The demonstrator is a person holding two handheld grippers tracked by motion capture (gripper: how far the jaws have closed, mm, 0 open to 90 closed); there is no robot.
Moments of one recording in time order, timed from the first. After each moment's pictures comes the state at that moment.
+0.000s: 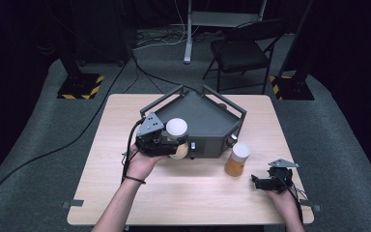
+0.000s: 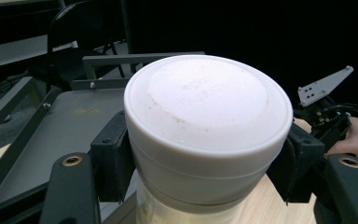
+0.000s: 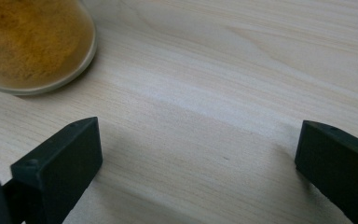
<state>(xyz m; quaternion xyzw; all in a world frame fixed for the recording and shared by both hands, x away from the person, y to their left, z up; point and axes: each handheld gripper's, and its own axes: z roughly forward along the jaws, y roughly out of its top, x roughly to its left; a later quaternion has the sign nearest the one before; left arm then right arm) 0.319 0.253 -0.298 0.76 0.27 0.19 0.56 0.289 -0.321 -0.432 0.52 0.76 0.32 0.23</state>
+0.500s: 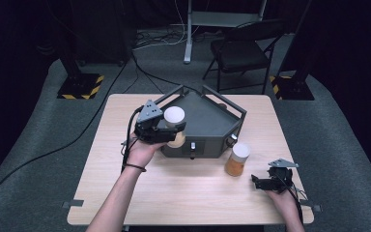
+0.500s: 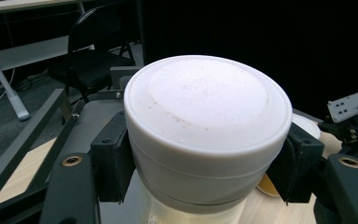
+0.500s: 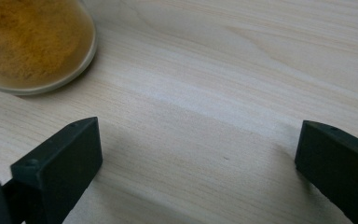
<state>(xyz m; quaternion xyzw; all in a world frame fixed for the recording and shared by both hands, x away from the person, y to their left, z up) 0.339 0.252 -0.287 0.75 0.29 0.21 0.55 0.289 -0.321 -0.432 0.52 0.76 0.32 0.23</state>
